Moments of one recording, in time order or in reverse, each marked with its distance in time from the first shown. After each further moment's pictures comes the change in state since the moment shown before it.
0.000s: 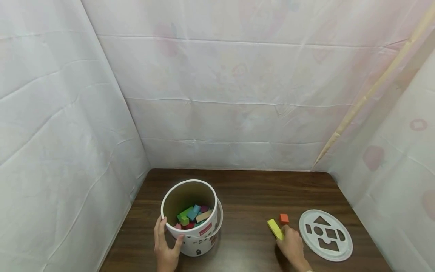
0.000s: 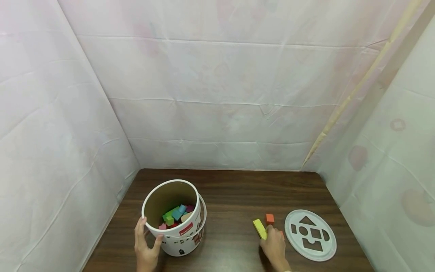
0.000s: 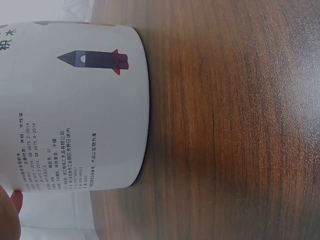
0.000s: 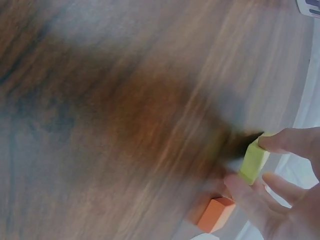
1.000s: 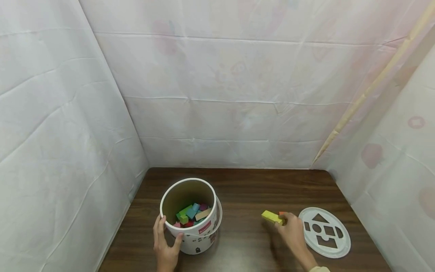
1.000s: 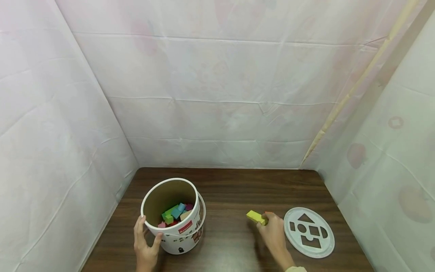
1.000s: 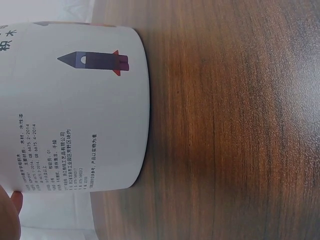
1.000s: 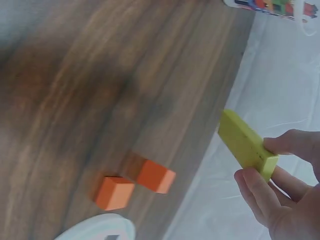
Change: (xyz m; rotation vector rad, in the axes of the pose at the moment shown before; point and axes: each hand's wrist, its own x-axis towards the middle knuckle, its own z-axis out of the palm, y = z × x) left_hand 0.002 -0.001 0.000 -0.033 0.023 0.069; right_hand 0.015 -0.048 -0.050 0.144 0.220 -0.131
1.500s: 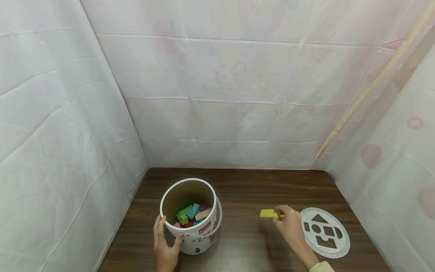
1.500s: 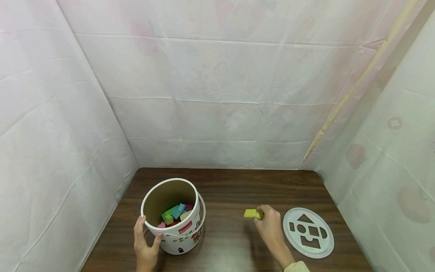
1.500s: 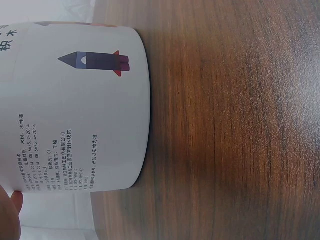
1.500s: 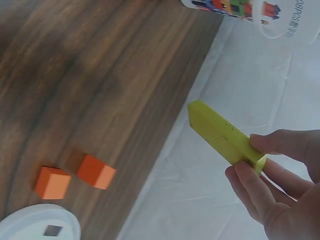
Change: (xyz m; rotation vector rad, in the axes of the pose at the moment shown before) left_hand 0.000 0.002 0.000 -0.013 -0.002 -0.004; right_hand 0.014 -0.035 -0.020 0.026 0.047 -0.147
